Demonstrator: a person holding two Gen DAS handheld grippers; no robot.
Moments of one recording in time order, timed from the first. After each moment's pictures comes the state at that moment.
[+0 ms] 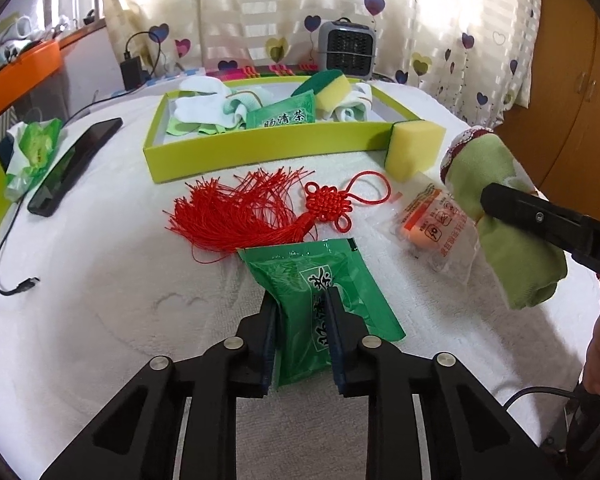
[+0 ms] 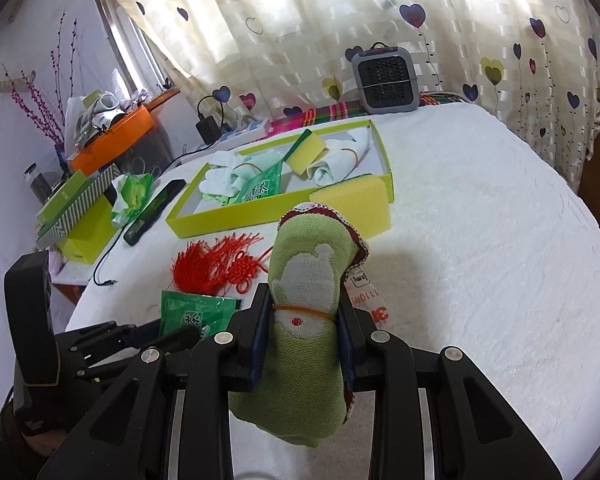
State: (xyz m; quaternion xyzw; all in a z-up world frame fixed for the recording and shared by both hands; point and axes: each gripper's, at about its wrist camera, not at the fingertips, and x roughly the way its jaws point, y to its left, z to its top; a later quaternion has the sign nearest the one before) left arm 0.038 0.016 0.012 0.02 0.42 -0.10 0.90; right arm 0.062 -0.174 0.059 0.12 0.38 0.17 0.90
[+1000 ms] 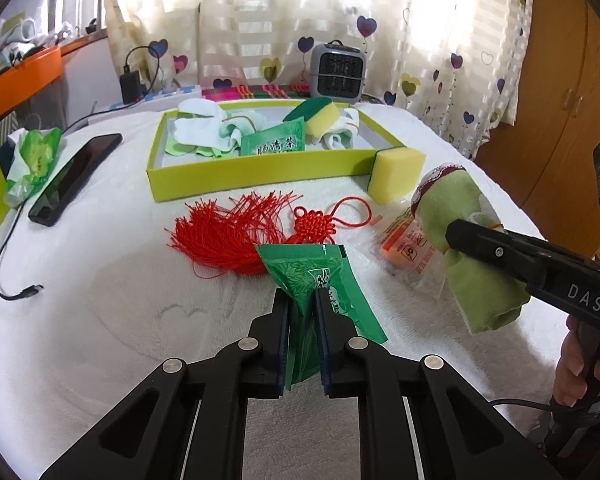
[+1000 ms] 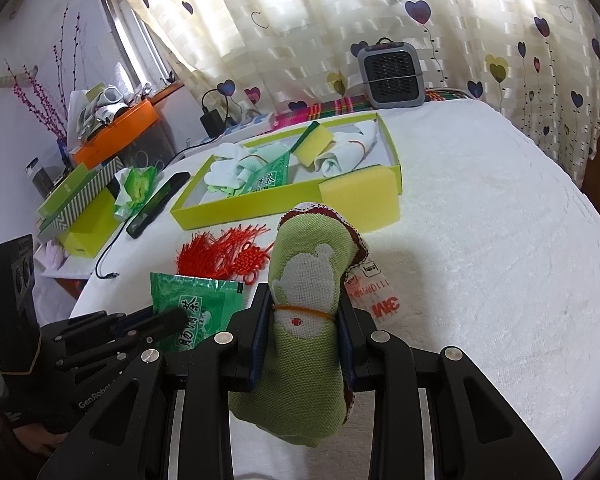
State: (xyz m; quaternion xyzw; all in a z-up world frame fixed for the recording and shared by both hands) left arm 0.028 0.019 0.030 0.00 0.40 -0.12 0.91; right arm 0.058 -0.167 0.056 0.12 0.38 0.18 0.90
